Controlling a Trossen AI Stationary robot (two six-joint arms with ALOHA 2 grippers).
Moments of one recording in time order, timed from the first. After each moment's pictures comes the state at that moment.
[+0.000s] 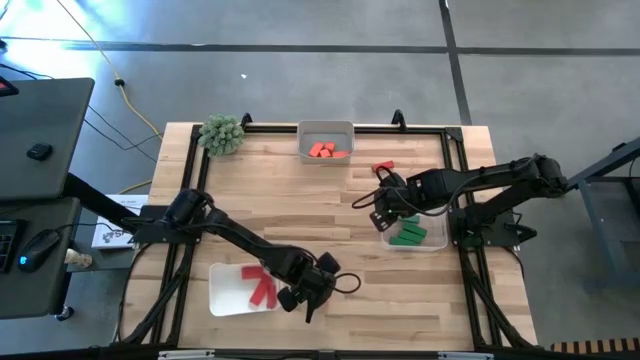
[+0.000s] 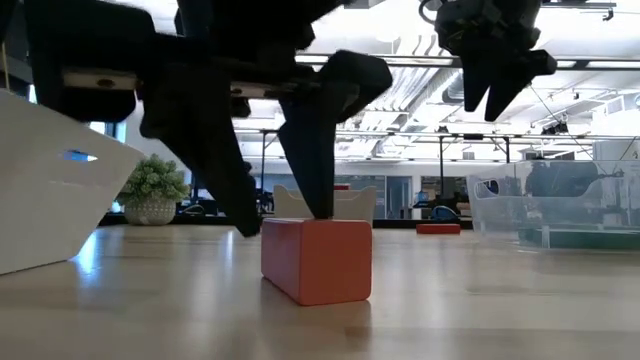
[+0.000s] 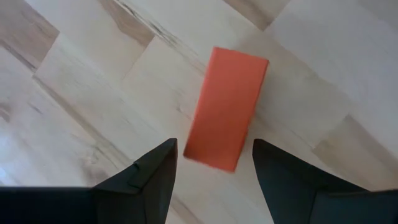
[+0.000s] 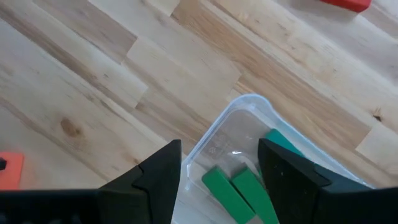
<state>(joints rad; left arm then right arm) -0.31 2.09 1.50 -0.60 -0.04 0.50 0.11 1.38 1.18 -1.12 0.22 1.03</state>
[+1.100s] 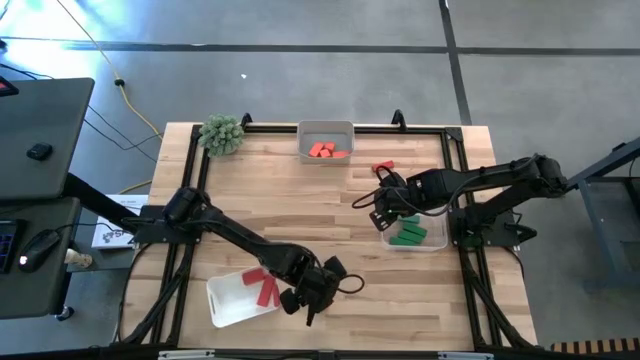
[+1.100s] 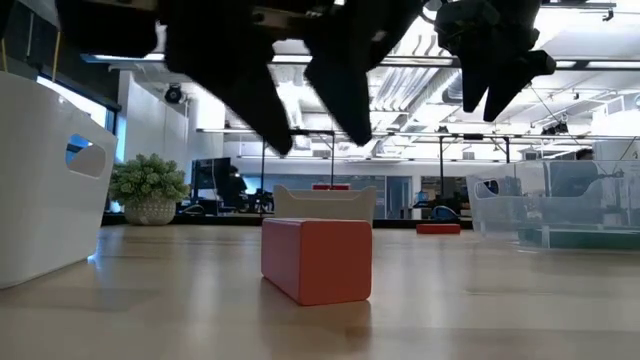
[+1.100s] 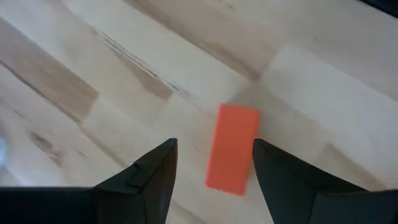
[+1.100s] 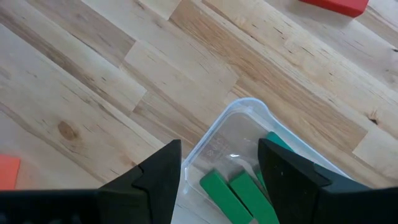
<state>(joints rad) -0.31 2.06 1.58 -0.62 0.01 0.59 0.11 1.38 1.18 -1.12 0.24 1.03</state>
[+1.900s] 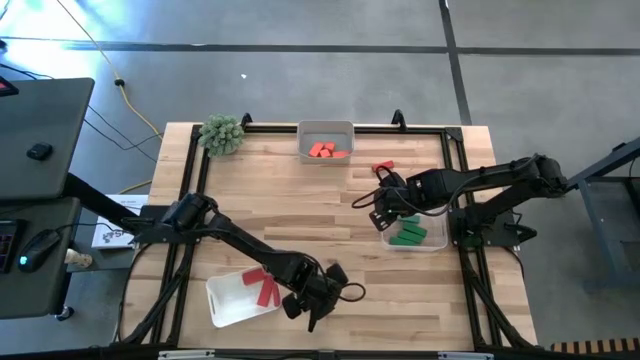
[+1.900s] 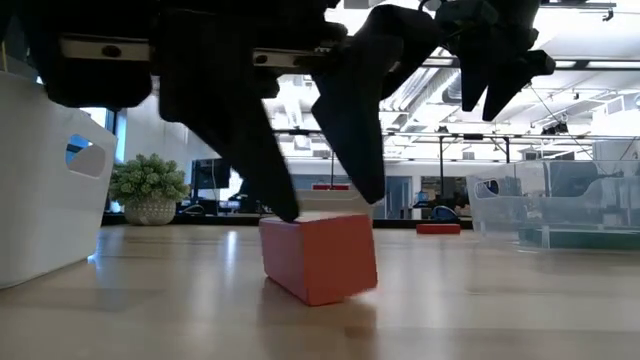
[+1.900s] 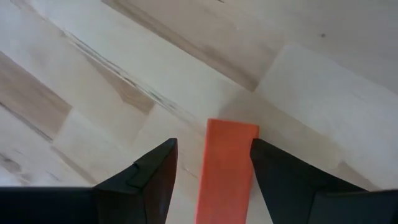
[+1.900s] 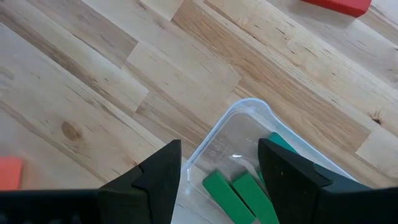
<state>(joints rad) -0.33 2.14 1.59 -0.57 0.00 0.60 0.11 1.38 1.18 -1.11 0.23 1.03</state>
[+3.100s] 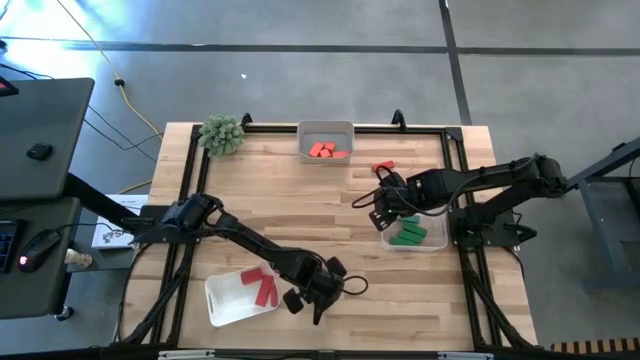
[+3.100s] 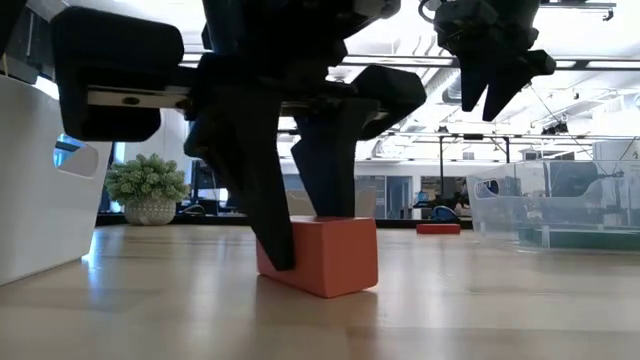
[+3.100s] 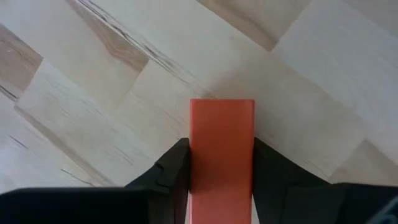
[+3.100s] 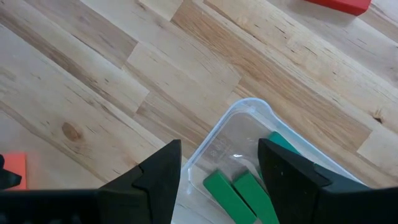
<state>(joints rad) -0.30 2.18 1.59 -0.63 0.01 0.55 0.11 1.38 1.18 -1.11 0.23 1.04</state>
